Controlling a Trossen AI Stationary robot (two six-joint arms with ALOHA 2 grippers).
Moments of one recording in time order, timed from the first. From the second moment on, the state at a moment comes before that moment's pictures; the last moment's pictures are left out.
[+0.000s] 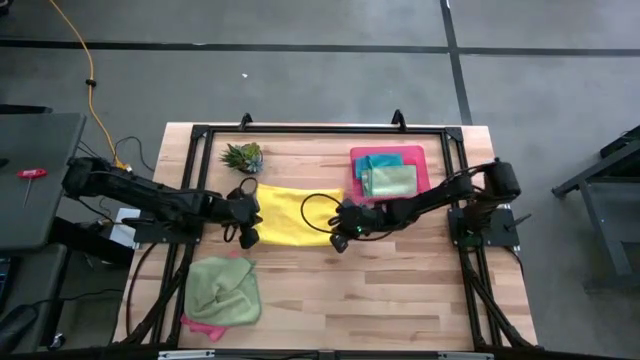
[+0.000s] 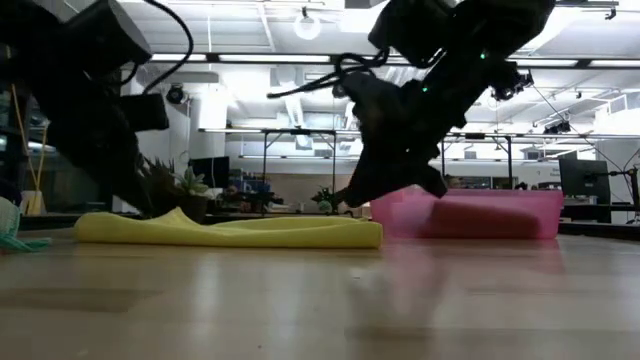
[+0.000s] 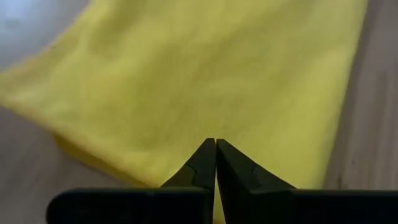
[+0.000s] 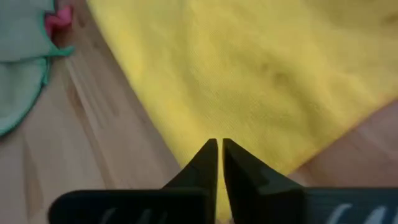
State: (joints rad) left arm 0.02 1.05 0.31 -0.24 -0.21 -0.46; right arm 0.11 1.77 0.90 0.05 0.12 0.82
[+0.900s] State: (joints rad) left arm -0.25 1.37 0.32 0.11 -0.16 -0.90; right arm 0.33 1.80 0.91 -0.25 -0.03 1.10
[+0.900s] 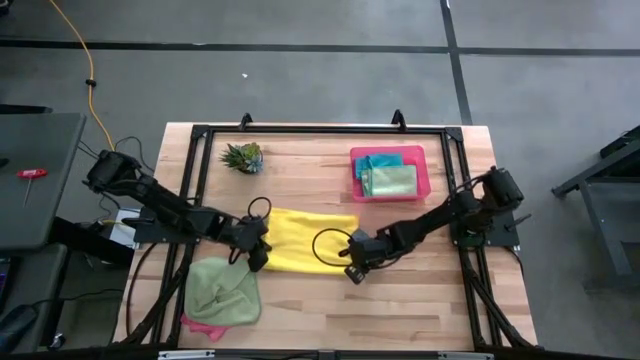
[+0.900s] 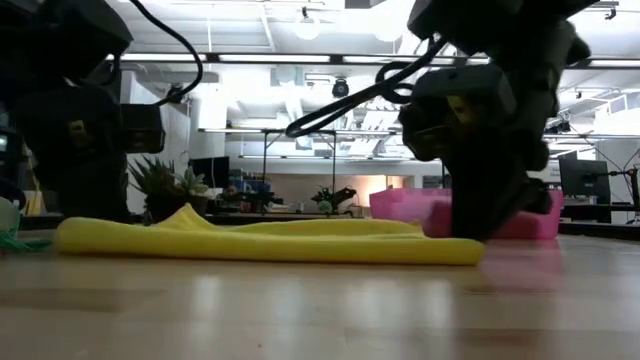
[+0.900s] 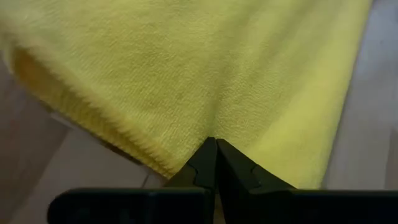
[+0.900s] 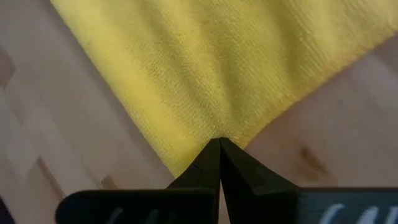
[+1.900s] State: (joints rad) left arm -0.04 1.17 0.32 0.07 -0.17 -0.59; right arm 0.11 1.70 0.90 -0.33 0.21 1.01
